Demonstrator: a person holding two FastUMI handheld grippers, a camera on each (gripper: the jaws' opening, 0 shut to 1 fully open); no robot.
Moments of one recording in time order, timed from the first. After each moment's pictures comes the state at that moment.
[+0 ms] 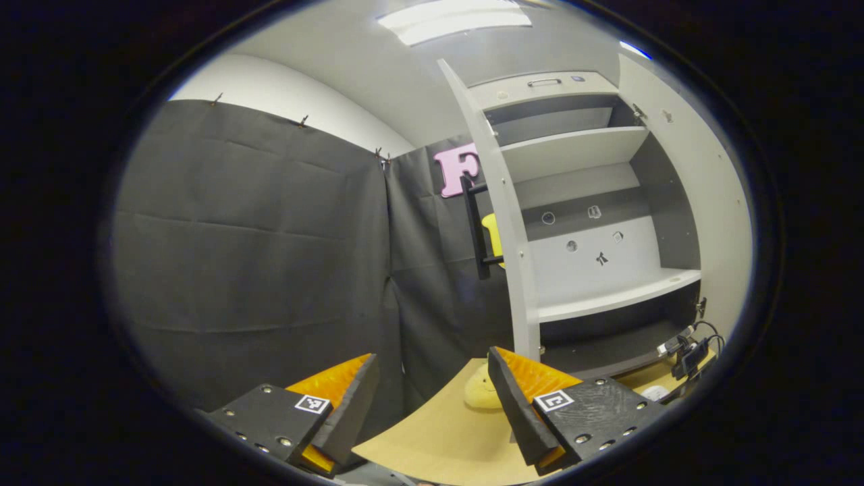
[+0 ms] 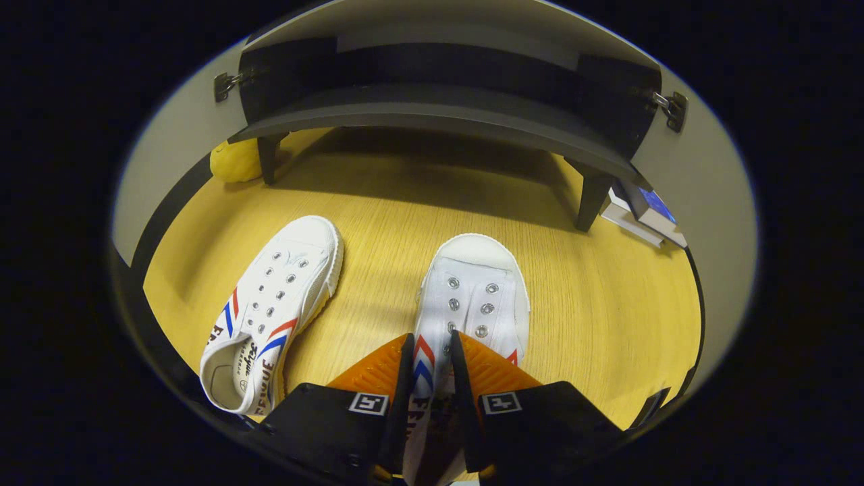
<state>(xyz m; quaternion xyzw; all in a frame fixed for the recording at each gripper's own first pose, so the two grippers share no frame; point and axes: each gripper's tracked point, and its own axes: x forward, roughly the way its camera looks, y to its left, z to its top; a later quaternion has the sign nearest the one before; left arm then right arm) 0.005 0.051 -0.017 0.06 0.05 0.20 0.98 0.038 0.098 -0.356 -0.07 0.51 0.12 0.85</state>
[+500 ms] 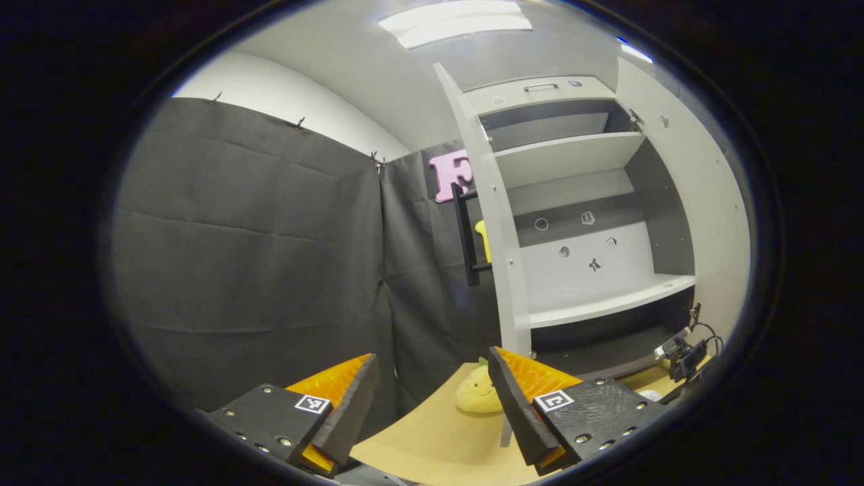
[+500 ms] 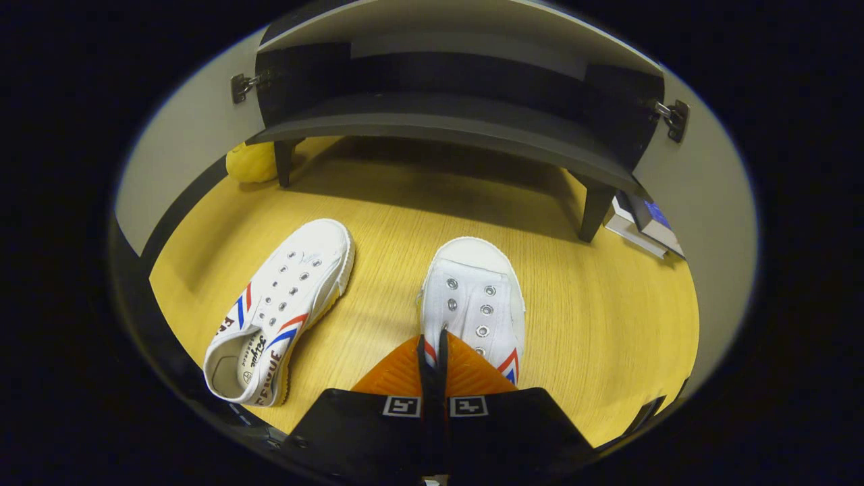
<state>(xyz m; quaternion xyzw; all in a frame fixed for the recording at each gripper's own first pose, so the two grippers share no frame) 0.004 0.044 -0.005 0.06 0.03 0.18 0.98 0.041 0.094 -0.336 -0.06 0.48 0.14 0.86</state>
